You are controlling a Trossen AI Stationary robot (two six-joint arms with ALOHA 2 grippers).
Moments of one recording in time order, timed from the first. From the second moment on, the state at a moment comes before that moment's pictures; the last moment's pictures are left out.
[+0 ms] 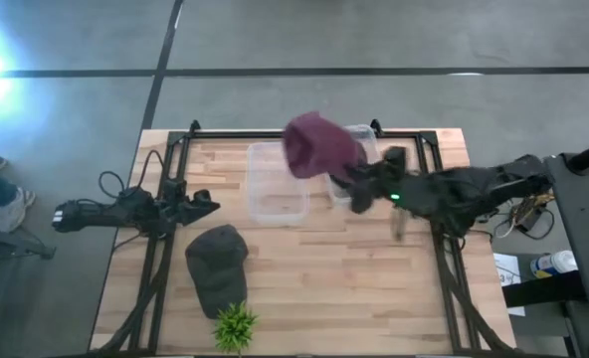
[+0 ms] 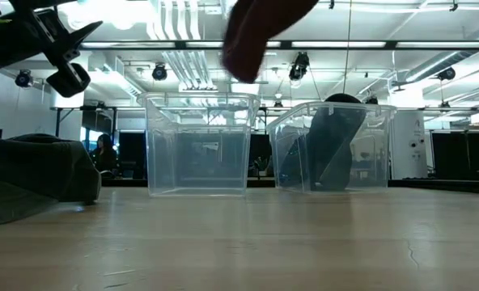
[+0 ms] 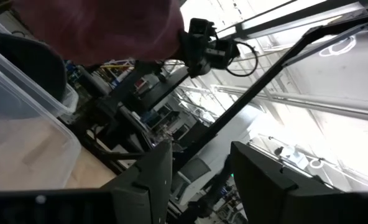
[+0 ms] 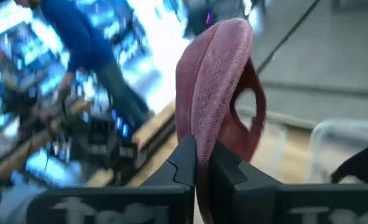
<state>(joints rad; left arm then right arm) -0.02 0.06 0.01 0.36 0.04 -0.90 0.30 1.30 1.46 -0.57 0.89 0.84</state>
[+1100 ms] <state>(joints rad) -0.04 0.09 0.12 -0.06 -0.01 -1.25 0.01 1.61 1.76 -0.68 0.11 0.45</state>
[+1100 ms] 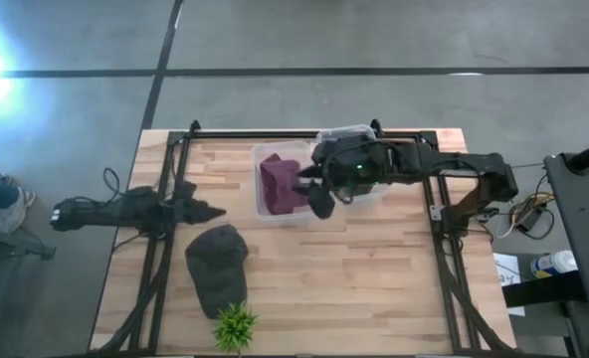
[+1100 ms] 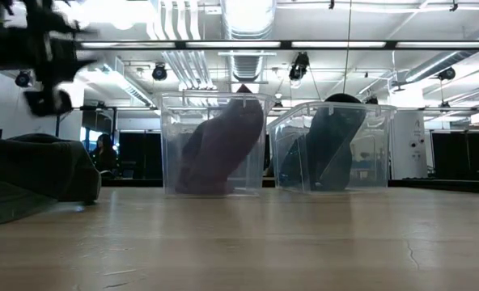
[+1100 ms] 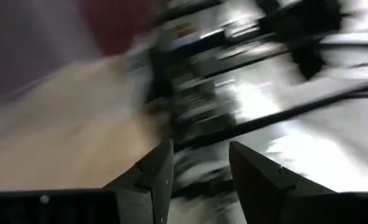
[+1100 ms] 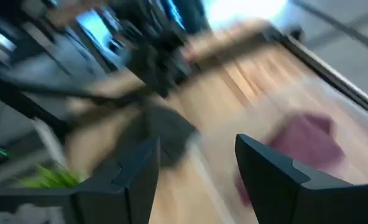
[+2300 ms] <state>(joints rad) -0.50 1.06 0.73 -0.84 0.05 -1.49 0.22 1.66 1.42 -0.59 0.08 1.00</state>
